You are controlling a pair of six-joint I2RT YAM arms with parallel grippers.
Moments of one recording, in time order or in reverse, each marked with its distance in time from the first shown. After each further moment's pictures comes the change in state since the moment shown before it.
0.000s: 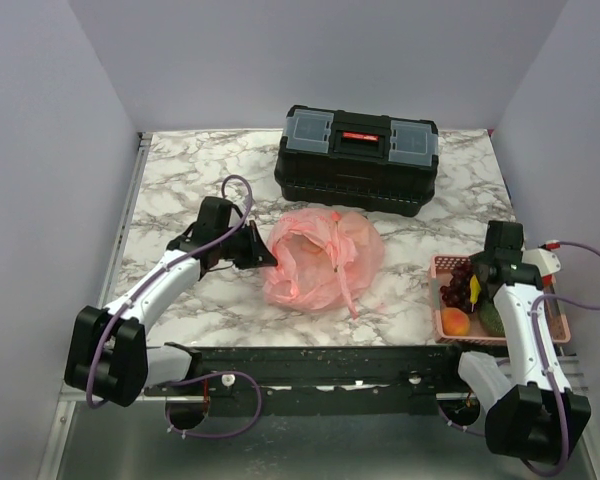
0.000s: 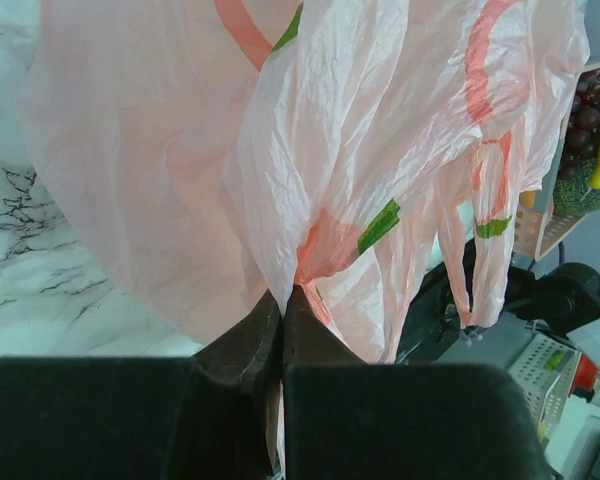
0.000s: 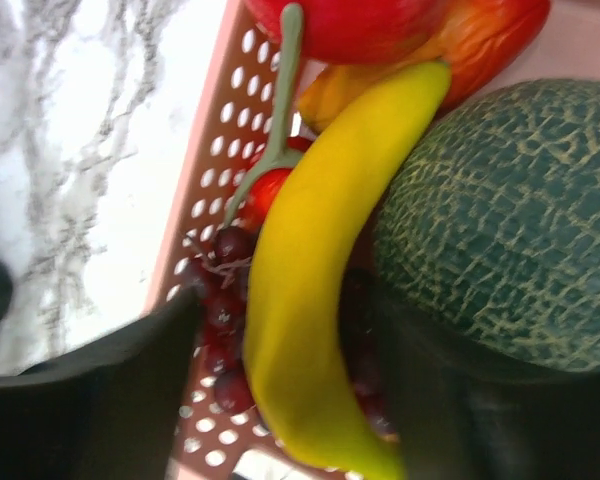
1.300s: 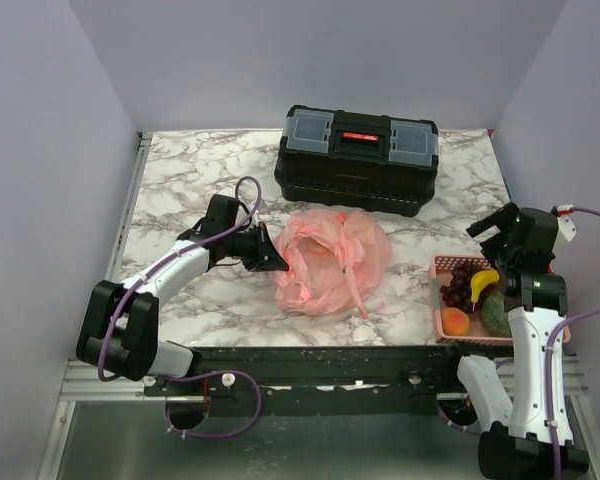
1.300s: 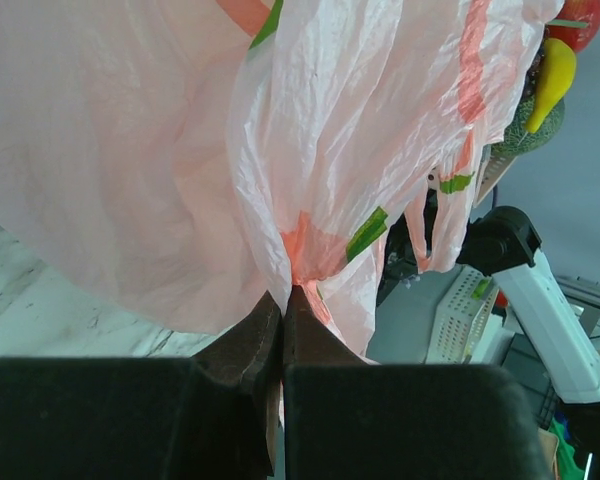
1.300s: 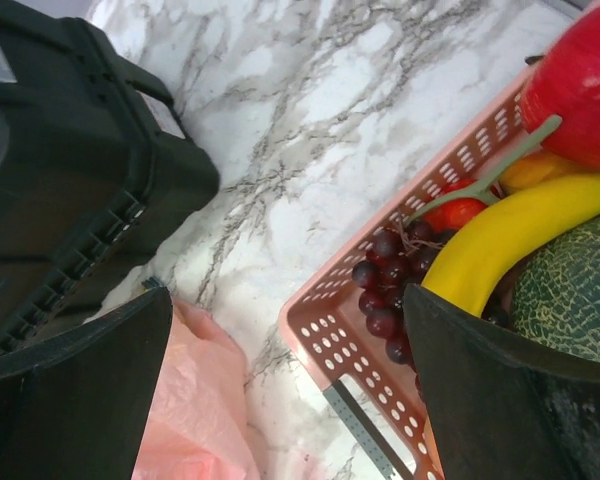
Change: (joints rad) left arm -0.008 0.148 0.024 0.048 0.216 -0.056; right arm -0.002 -0.169 0.201 0.037 -0.297 -0.325
